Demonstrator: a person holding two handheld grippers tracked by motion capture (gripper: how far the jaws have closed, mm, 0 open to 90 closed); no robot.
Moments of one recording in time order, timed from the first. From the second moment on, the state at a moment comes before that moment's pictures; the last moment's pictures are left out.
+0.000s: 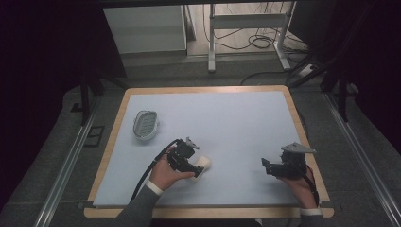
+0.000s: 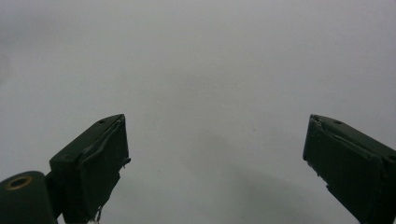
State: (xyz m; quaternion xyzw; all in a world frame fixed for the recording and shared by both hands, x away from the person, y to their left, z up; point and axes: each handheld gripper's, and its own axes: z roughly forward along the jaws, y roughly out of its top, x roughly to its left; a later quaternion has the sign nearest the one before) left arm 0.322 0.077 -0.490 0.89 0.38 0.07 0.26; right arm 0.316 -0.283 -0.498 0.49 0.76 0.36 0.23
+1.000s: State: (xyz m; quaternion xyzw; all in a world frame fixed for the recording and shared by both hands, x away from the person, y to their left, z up) left arm 0.333 0.052 -0.507 0.90 0.39 0.04 0.20; right arm 0.318 -0.283 -0.501 0.49 0.76 0.35 0.23
